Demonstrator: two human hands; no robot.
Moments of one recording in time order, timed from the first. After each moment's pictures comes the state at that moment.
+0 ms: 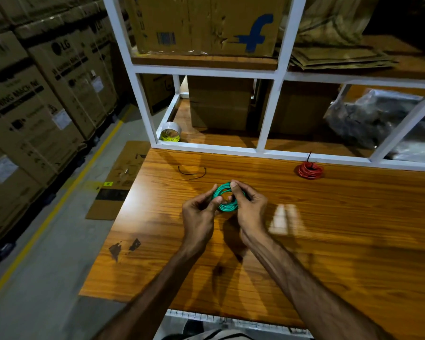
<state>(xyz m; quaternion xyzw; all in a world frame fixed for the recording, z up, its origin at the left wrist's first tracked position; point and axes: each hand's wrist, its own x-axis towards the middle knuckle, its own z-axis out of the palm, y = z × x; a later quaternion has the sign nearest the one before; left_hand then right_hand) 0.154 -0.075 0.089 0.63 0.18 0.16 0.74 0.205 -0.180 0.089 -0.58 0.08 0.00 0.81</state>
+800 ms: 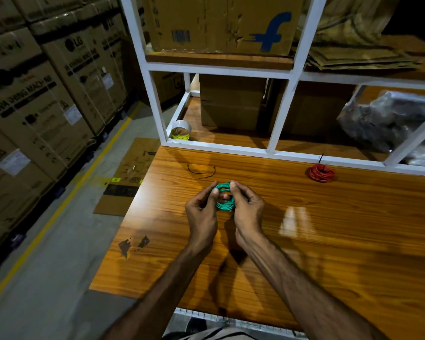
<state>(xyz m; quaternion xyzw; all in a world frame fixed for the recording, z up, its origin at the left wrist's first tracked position) 0.155 -0.066 0.090 0.60 0.22 0.21 0.74 0.199 -0.143 0.083 -0.56 0.13 0.01 0.82</state>
